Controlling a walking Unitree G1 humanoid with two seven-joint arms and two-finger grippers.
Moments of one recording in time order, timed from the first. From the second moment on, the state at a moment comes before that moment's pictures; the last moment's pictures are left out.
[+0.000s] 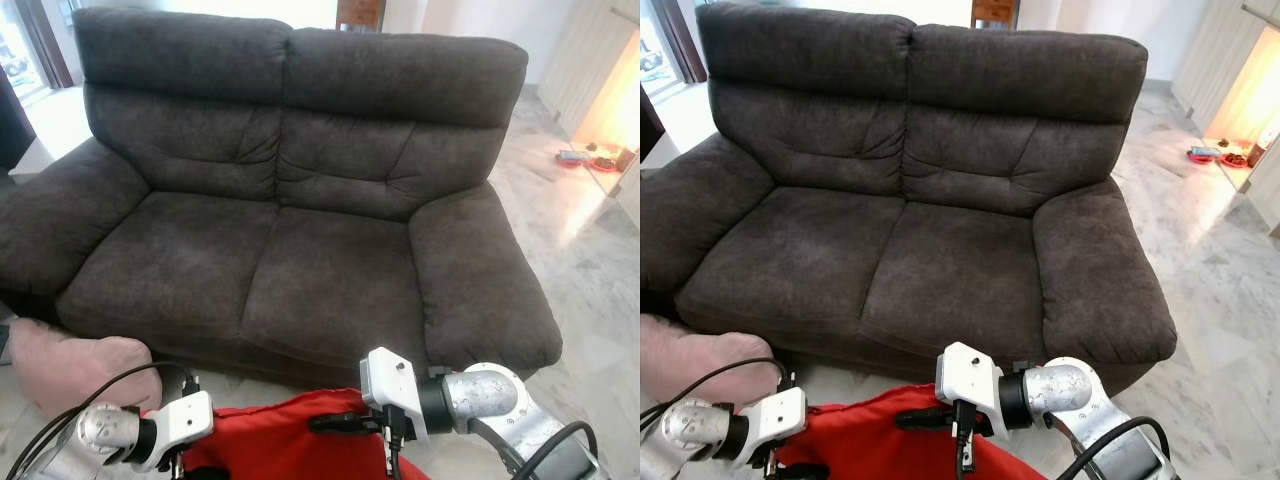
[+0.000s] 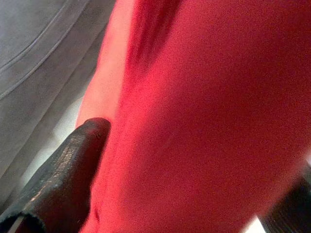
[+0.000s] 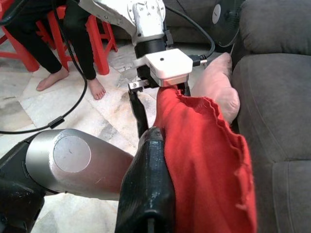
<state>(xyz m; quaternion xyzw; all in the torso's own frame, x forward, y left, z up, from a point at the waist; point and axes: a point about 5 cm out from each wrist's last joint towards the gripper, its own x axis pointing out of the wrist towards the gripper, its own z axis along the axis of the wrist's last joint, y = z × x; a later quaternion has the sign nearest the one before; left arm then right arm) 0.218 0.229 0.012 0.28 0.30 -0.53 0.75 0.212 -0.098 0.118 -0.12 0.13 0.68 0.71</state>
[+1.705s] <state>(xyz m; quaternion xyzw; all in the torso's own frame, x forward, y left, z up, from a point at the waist) 0.201 0.274 -0.017 0.42 0.33 -0.46 0.71 0.210 -0.095 0.118 -0.12 0.12 0.69 0.71</state>
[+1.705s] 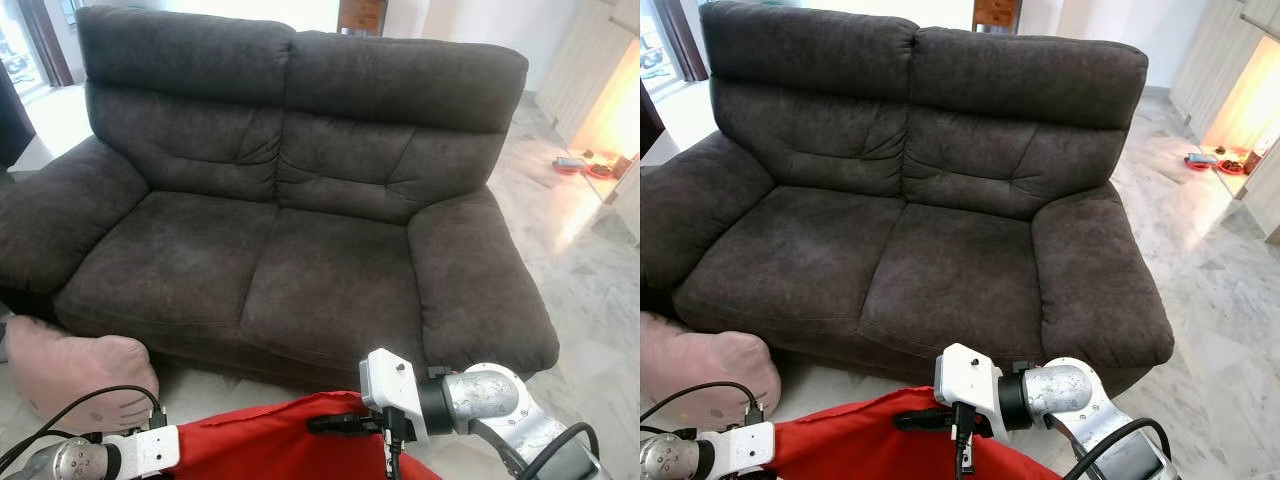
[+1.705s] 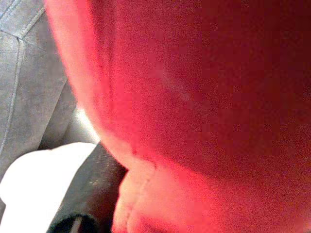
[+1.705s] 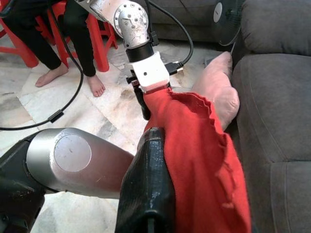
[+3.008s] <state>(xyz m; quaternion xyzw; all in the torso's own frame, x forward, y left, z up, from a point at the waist) 0.208 0.253 -0.018 0.41 0.30 -0.49 0.71 0.211 -0.096 0.112 -0.13 0.12 0.66 0.72</state>
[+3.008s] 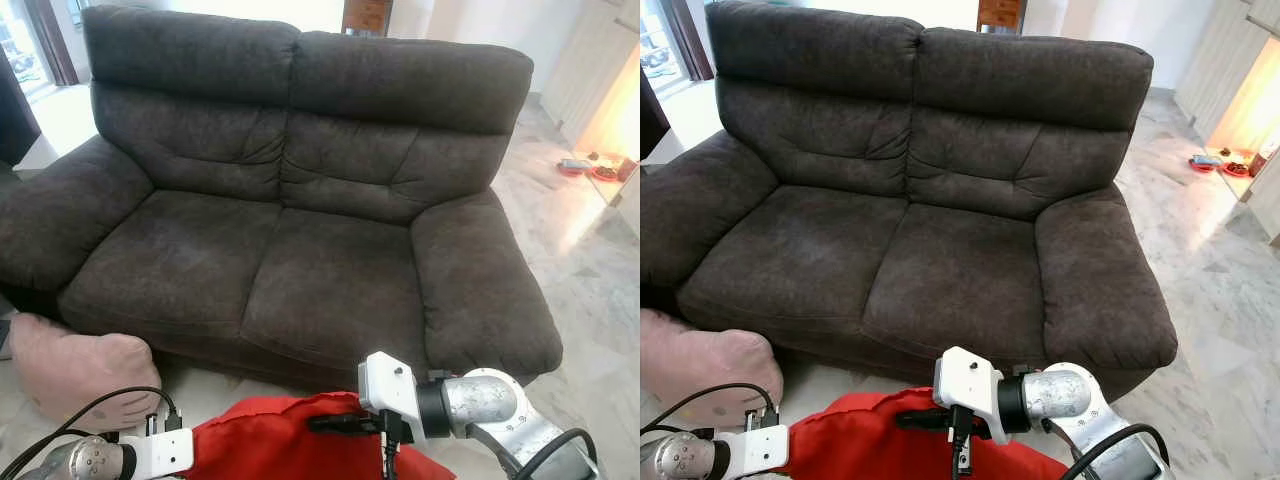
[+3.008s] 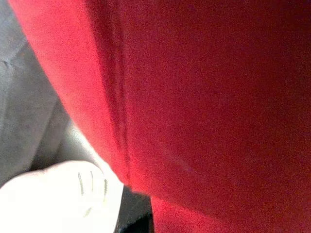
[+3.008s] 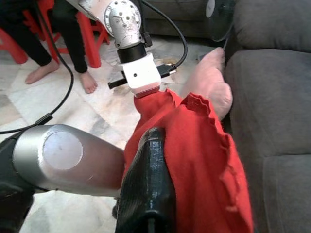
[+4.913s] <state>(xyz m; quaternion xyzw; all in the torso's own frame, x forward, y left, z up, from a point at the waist) 0.273 0.129 0.125 0.15 -0.11 -0.01 0.98 0.248 -0.114 0.094 0.03 0.00 0.11 0.99</state>
